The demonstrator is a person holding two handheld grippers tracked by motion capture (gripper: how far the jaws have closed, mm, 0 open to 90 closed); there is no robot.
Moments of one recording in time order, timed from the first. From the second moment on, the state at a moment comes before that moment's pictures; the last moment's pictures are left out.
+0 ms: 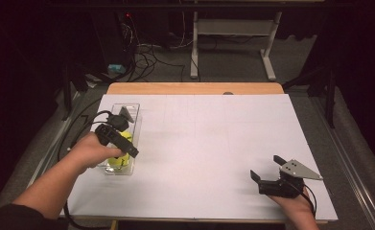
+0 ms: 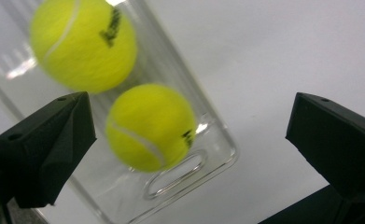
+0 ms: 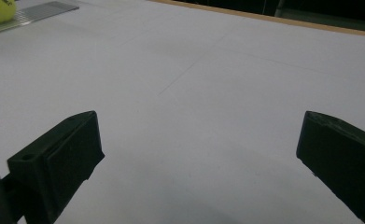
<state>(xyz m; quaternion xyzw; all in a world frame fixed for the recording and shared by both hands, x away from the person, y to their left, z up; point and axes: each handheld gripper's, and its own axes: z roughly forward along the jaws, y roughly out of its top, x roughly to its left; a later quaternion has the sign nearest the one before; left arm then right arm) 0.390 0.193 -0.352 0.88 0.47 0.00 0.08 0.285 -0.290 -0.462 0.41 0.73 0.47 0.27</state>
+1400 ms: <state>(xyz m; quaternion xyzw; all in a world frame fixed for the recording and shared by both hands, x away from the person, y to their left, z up) 0.356 0.088 -0.441 0.87 0.40 0.03 0.31 0.281 -0.284 -0.461 0.40 0.74 0.47 0.27</state>
